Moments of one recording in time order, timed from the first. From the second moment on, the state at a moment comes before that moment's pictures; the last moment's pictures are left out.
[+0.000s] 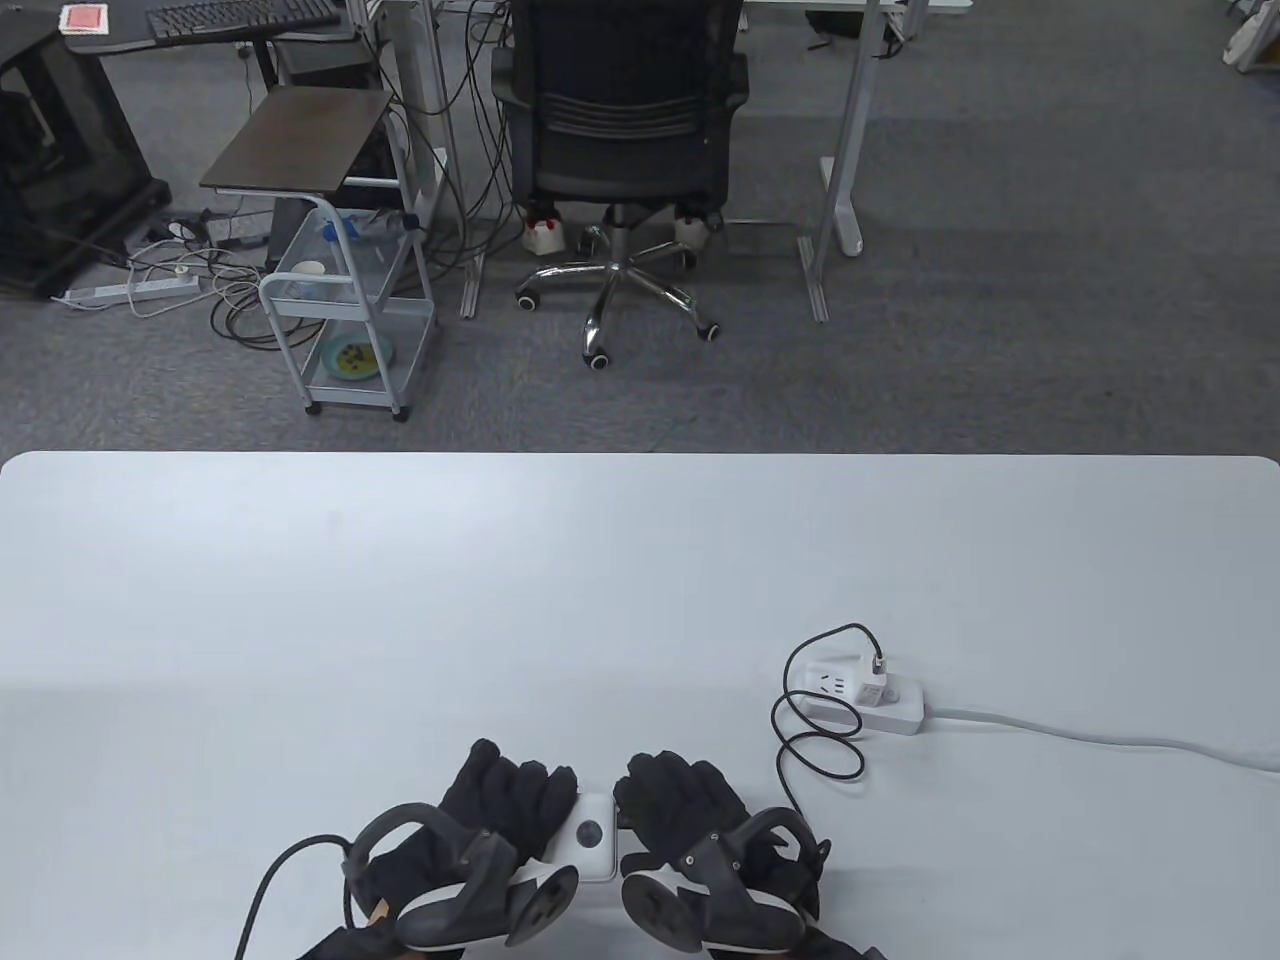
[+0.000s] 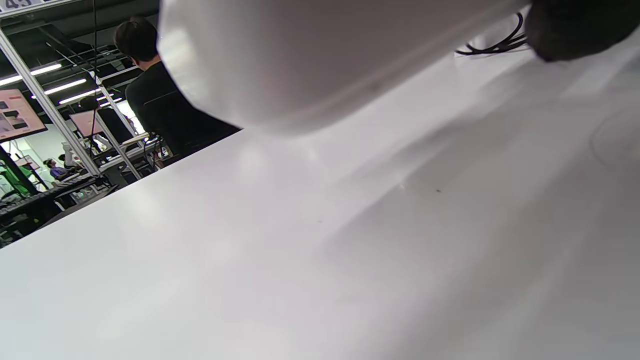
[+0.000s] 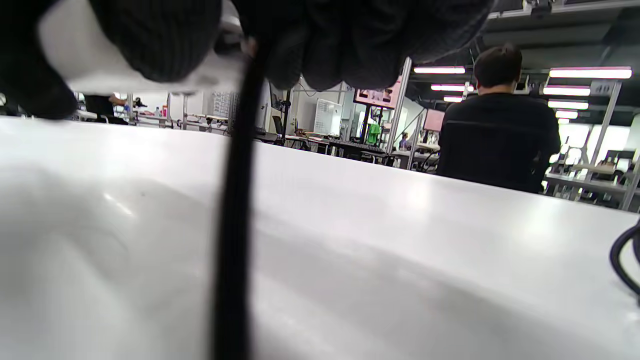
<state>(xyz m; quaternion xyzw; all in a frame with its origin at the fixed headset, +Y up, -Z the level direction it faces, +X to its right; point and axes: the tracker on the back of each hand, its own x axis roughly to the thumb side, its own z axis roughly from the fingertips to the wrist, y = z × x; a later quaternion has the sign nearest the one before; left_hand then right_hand) -0.137 -0.725 -0.235 0.01 -0.27 -0.18 0.95 0.039 -0.731 -0.234 -0.30 0.10 -0.94 0.07</state>
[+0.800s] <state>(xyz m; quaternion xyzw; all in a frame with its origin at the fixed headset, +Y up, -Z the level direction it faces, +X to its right) -0.128 -0.731 -0.236 -0.03 -0.29 -0.15 0.95 0.048 -0.739 -0.233 -0.30 0.18 -0.93 0.04</state>
